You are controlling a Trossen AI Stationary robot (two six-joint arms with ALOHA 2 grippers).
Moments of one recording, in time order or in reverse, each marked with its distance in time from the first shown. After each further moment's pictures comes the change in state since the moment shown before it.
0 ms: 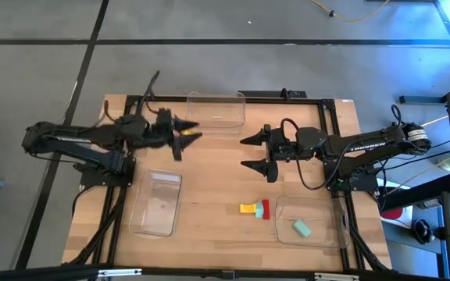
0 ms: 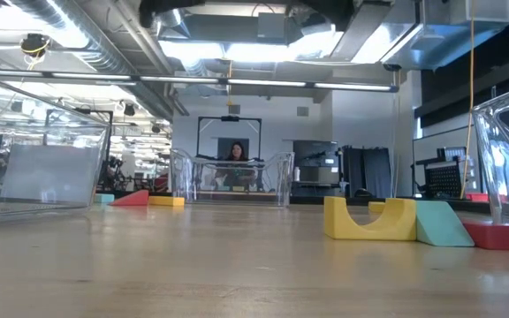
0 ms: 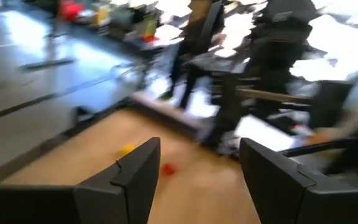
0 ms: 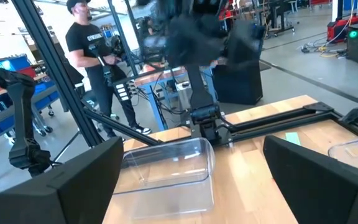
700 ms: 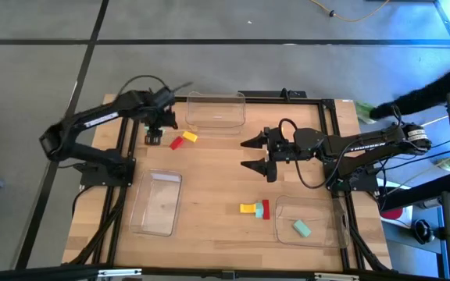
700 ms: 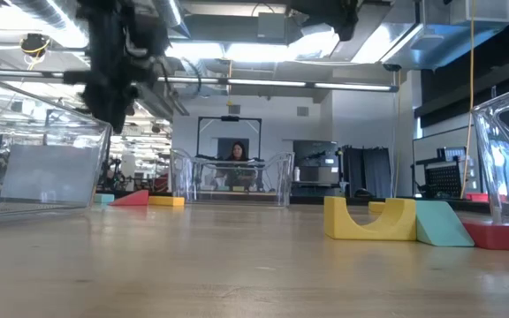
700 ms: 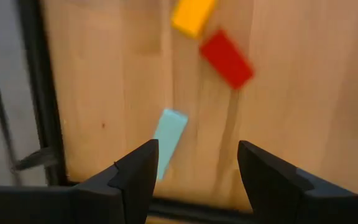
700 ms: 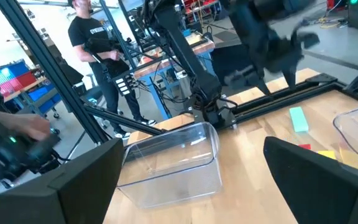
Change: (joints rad) left arm 0.637 0.340 0.148 -1.076 0.183 1.034; right arm 0.000 0.000 0.000 -0.055 -0.001 0.123
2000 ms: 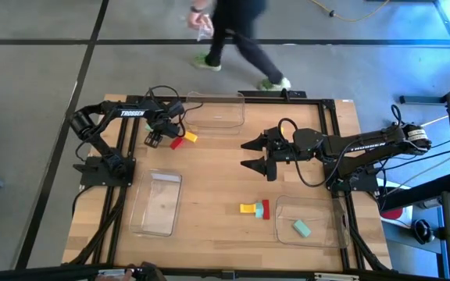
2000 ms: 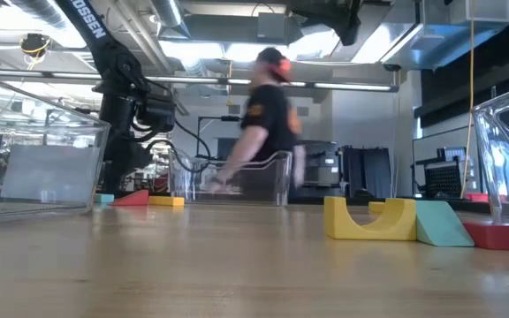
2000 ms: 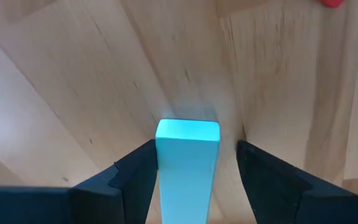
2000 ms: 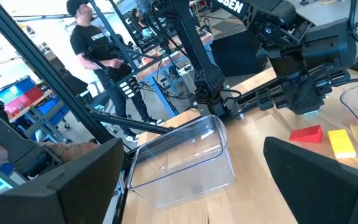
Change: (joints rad) left arm 0.104 0.351 -0.216 0.383 -0.121 0.418; right arm 0.002 0.000 0.000 -0.017 0.001 0.115
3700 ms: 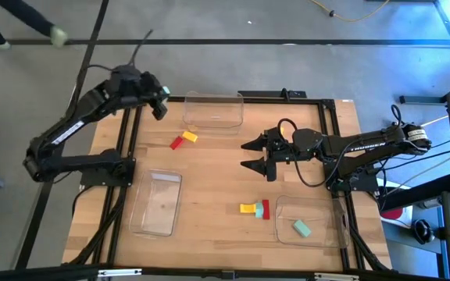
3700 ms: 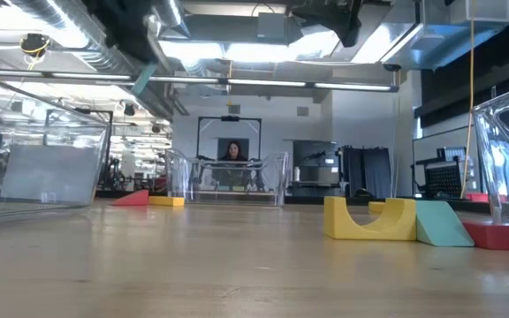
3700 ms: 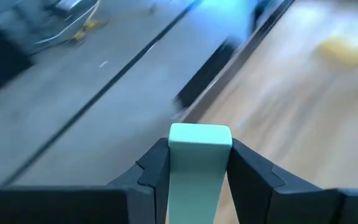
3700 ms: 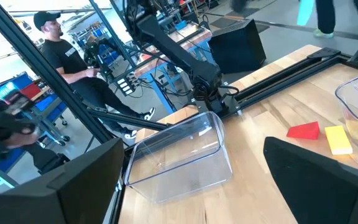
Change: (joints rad) left arm -0.002 -0.673 0.313 0.035 0.229 -0.945; right arm 0.000 0.000 0.000 -0.016 -0.001 -0.005
